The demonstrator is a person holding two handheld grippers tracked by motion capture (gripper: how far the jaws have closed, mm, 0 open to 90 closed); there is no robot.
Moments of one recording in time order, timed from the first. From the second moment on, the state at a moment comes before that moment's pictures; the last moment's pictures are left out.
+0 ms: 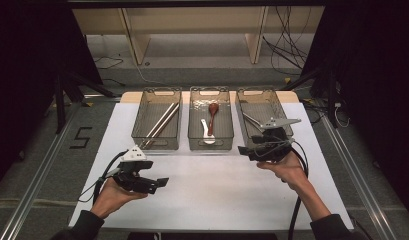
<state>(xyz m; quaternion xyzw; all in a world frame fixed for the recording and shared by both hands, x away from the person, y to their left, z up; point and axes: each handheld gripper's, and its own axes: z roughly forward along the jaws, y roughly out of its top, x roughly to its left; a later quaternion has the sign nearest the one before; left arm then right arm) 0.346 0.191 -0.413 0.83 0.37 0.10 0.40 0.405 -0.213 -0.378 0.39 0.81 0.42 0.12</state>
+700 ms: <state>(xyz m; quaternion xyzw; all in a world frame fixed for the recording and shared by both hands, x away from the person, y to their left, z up) 0.341 0.192 -0.410 0.82 0.36 0.11 0.43 0.361 -0.216 -0.396 0.37 0.80 0.45 0.11</state>
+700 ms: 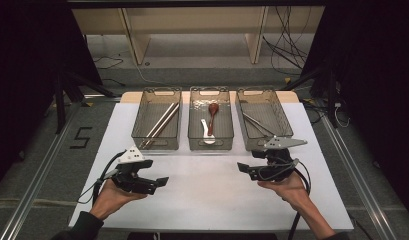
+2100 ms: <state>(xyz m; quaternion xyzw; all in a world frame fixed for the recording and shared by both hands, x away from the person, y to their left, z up) 0.326 0.191 -0.415 0.80 0.36 0.10 0.47 0.315 -0.236 -0.417 0.39 0.78 0.48 0.13</state>
